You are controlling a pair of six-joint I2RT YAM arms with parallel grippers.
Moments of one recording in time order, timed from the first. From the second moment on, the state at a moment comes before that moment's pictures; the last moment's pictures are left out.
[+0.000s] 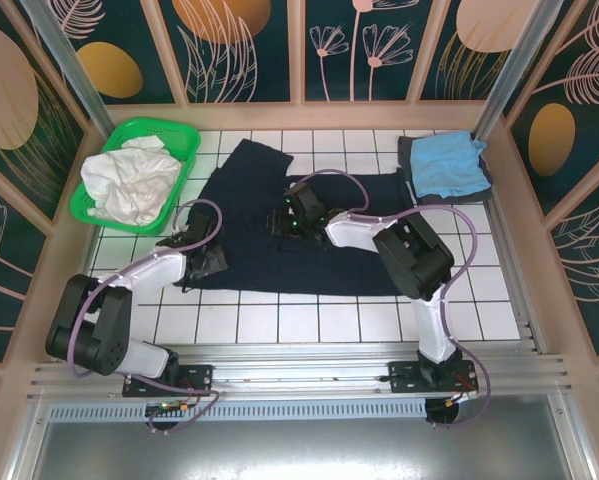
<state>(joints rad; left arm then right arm) -0.33 1.44 0.70 -0.48 -0.28 -0.67 0.74 2.08 1.32 -0.01 -0.09 0.68</state>
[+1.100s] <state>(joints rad) -0.25 1.37 0.66 -0.49 -0.34 -0.72 0.74 2.00 1.31 -0.09 0.03 0.54</state>
